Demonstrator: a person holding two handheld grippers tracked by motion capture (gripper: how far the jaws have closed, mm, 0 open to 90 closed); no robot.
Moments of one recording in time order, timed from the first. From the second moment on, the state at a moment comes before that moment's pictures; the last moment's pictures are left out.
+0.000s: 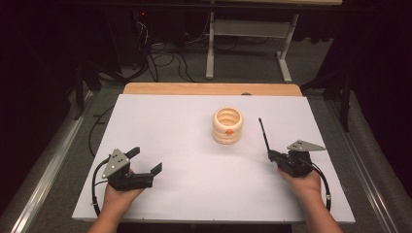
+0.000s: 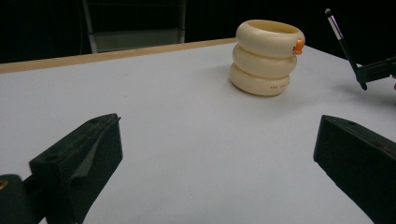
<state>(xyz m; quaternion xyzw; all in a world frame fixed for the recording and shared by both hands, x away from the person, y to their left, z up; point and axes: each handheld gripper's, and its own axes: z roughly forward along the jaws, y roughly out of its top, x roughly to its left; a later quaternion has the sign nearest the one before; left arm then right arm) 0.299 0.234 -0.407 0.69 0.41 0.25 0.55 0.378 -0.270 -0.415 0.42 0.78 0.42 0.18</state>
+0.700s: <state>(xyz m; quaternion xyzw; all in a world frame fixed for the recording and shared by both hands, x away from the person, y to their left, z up) 0.306 0.235 -0.415 0.69 0.42 0.22 0.54 0.371 -0.274 -0.423 0.41 0.76 0.45 0.22</state>
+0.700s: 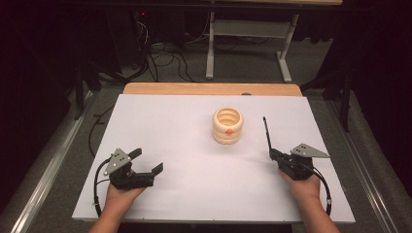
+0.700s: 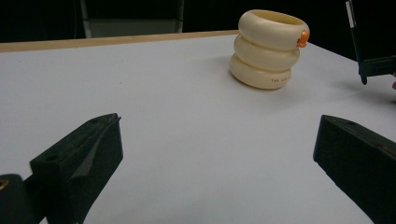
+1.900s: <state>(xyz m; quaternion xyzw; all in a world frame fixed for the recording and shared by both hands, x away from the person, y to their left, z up) 0.319 0.211 -0.434 0.70 0.42 0.21 0.54 0.360 -0.235 -0.416 0.35 0.76 0.50 0.24</state>
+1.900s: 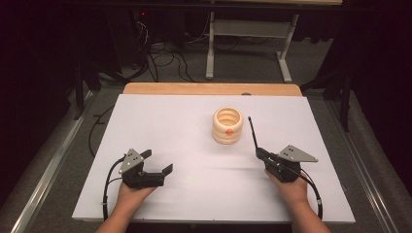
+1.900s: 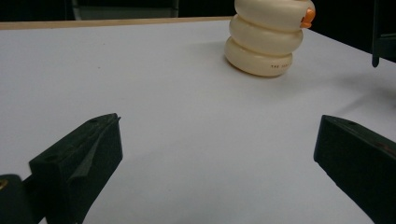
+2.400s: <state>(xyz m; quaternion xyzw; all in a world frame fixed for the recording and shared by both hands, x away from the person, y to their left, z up) 0.324 0.195 -0.429 0.71 0.40 0.21 0.54 0.359 -0.203 -0.419 0.32 0.78 0.50 0.22</state>
